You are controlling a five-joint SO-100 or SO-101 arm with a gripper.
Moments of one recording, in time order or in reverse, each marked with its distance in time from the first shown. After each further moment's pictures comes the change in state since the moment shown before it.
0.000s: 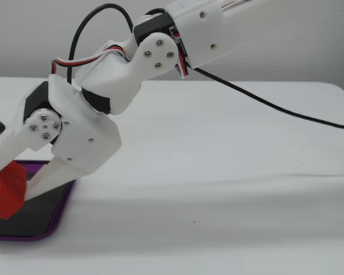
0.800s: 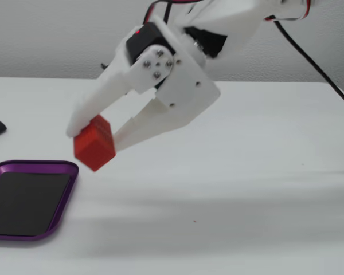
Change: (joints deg) arm -1.1 37.5 37.9 -3.0 0.4
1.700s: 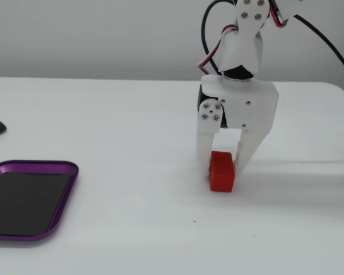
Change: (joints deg) arm 16.3 -1.8 7.8 37.6 4.0
